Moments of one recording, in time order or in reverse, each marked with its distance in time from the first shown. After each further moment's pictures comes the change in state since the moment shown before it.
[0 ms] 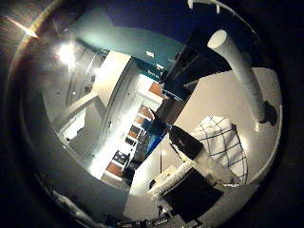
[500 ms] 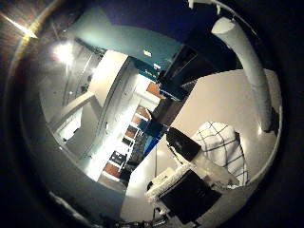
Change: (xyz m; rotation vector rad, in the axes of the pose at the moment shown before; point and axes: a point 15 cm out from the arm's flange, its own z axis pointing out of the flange) arm -0.003 -0.020 0.035 0.009 0.014 0.015
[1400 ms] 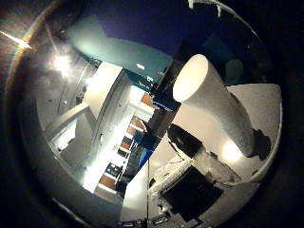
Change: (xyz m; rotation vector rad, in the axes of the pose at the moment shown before) arm 0.067 -0.044 -0.005 0.061 0.077 0.089
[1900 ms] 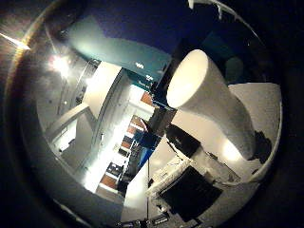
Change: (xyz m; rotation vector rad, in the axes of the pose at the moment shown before) arm -0.002 -0.004 0.014 -0.024 -0.010 -0.002
